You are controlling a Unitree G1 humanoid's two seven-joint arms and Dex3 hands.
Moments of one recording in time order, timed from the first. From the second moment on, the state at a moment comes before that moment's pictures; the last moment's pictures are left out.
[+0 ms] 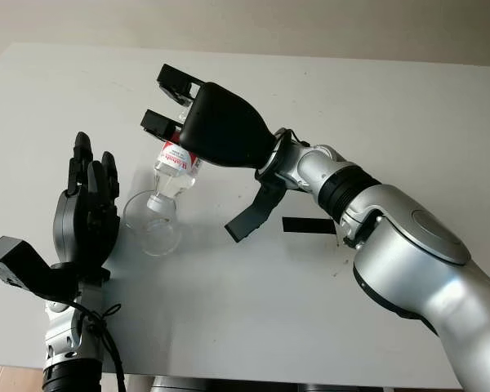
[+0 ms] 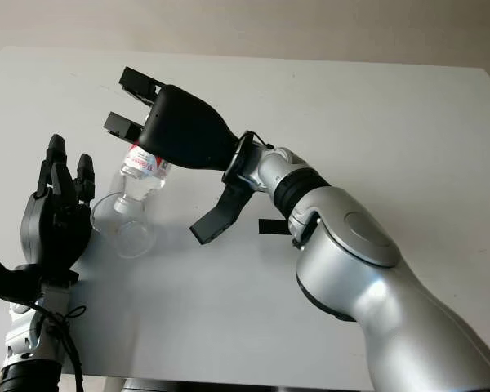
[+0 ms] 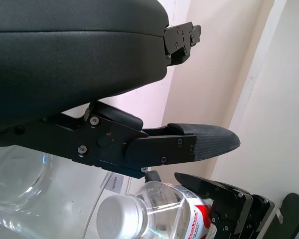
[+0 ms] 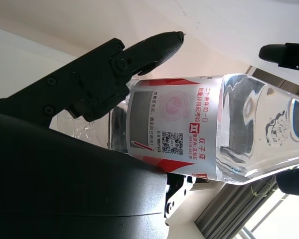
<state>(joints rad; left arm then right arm) -0.21 0.15 0.34 0.25 -0.44 -0.19 -0.32 -1.34 -0.17 0.98 1.28 -1.24 -0.34 -1.13</state>
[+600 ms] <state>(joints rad) -0.22 0.15 0.34 0.25 -0.45 -0.19 -0.33 -1.20 -0.13 0.49 1.26 -0.57 -0.66 -0.46</state>
